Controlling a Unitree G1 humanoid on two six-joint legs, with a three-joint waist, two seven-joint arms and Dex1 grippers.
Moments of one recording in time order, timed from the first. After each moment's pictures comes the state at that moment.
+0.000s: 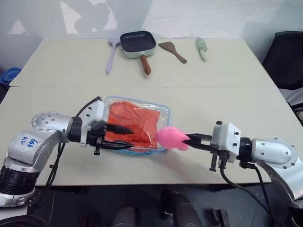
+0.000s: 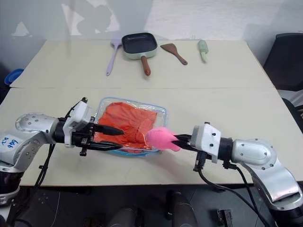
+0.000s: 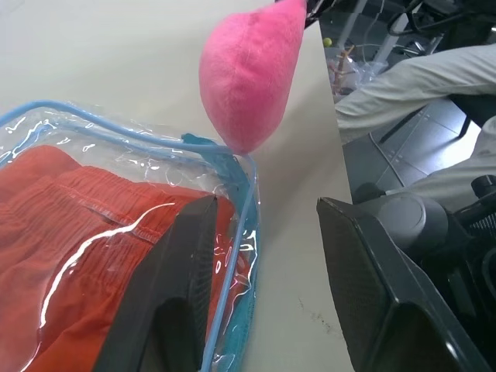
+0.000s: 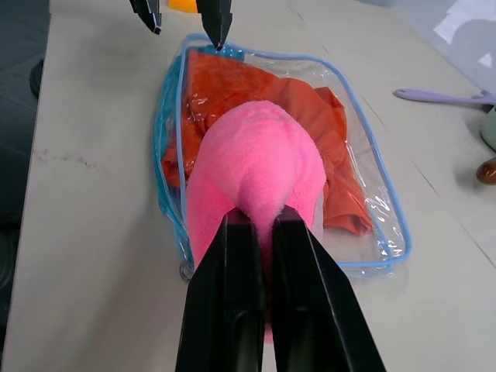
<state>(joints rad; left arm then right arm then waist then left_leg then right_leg) -0.44 0.90 -0.01 -0.30 -0.62 0.61 -1.18 -0.13 -0.86 -0.05 -0.62 0.42 0.29 0.92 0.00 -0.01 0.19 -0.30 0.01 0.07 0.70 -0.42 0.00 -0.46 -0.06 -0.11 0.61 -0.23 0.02</state>
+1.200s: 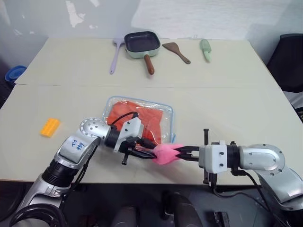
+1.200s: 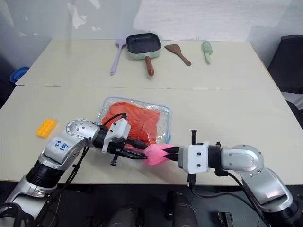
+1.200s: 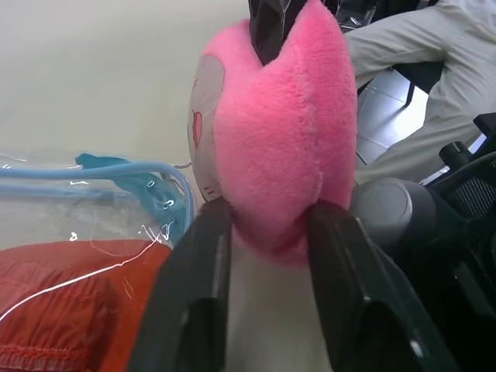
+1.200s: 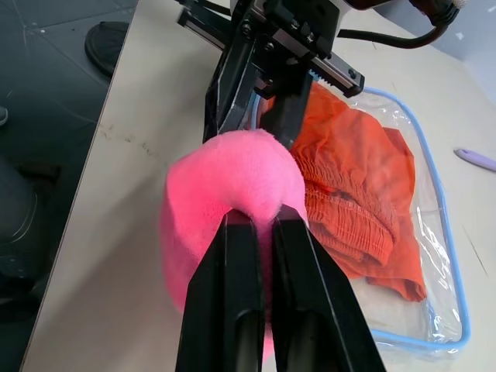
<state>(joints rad) -0.54 0.65 -0.29 -0.19 -0.41 0.49 -1.23 -0.14 -0.81 0.11 -0.64 0.24 0.14 0.97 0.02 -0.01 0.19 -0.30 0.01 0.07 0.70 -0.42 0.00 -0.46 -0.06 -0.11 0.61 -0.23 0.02</state>
